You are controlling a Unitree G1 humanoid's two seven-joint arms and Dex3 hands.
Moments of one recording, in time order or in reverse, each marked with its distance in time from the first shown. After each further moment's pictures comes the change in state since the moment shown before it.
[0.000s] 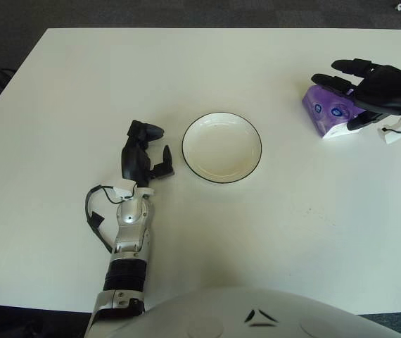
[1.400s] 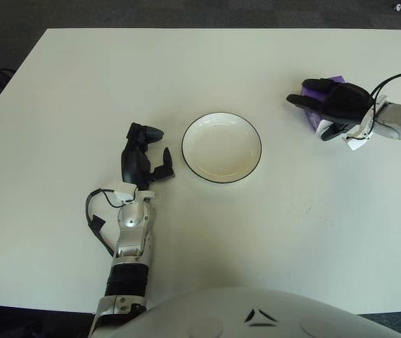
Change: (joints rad) left arm 0.021 -0.015 0.000 -0.017 0.005 -0.012 0.017; right arm -0.072 0.197 0.256 0.214 0.014 0.074 -0.013
